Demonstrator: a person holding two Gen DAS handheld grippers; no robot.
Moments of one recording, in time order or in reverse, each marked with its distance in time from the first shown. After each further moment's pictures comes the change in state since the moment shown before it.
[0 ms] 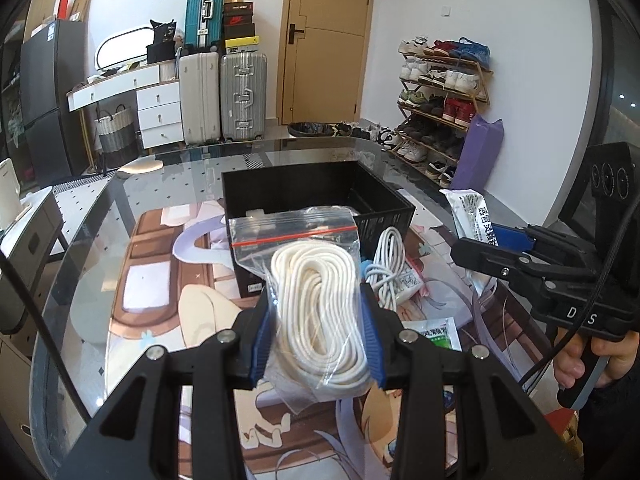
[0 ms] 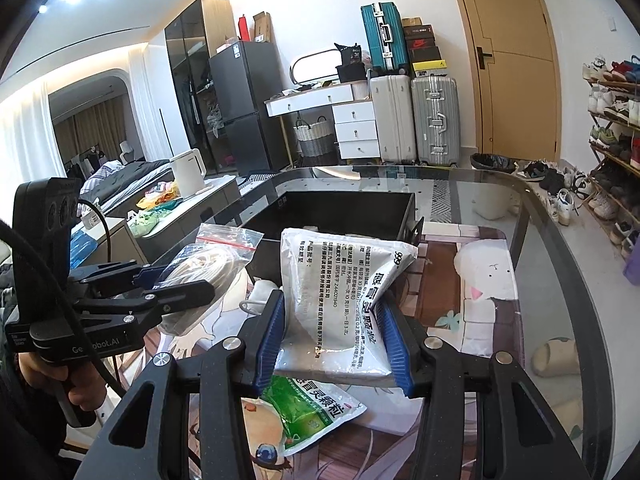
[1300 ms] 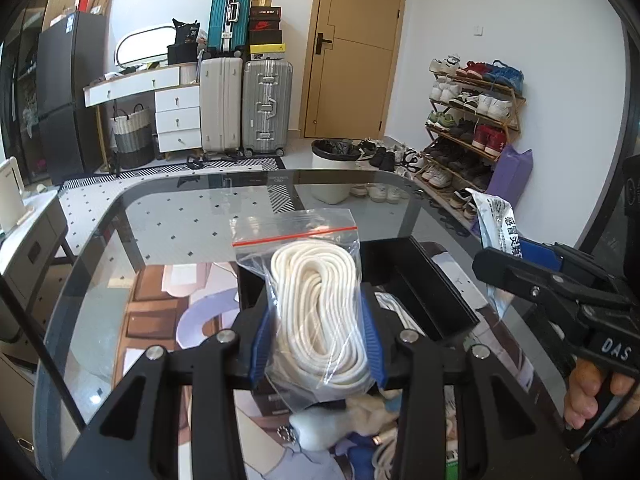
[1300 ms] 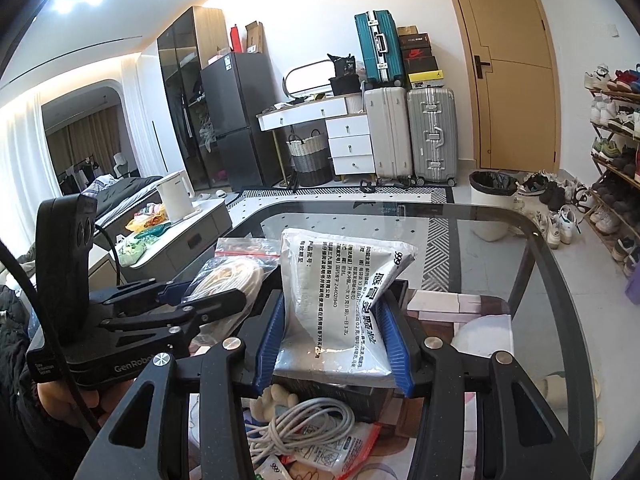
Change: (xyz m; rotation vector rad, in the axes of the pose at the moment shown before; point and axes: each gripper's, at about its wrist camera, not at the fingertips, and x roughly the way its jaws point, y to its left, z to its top) left arm 0.068 0.032 0.081 -0.072 -0.043 0.068; right arm 0.046 -0.027 0.092 0.010 -0.031 -0.008
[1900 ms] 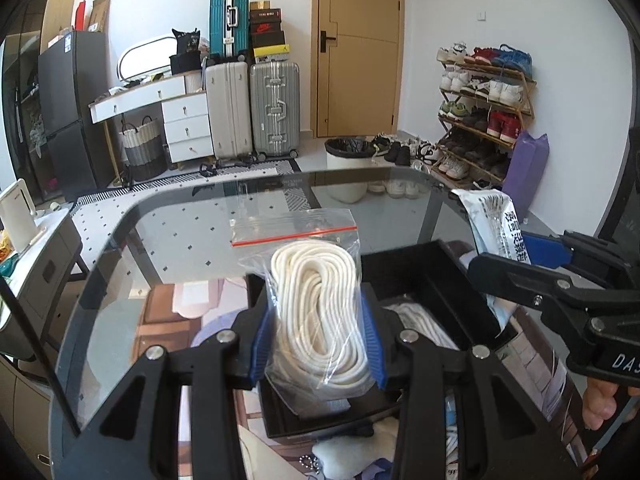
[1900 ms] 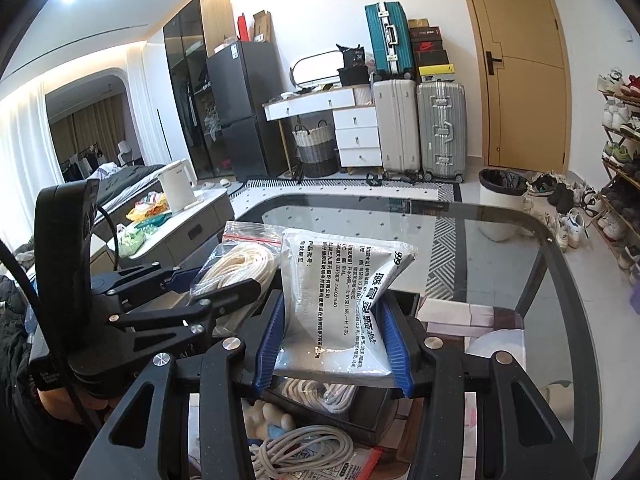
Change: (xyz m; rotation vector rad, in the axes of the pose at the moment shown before) left arm 0.030 0.003 0.008 0.053 0.013 0.068; right arm 0.036 0.002 0.010 -0.031 0.044 0.017
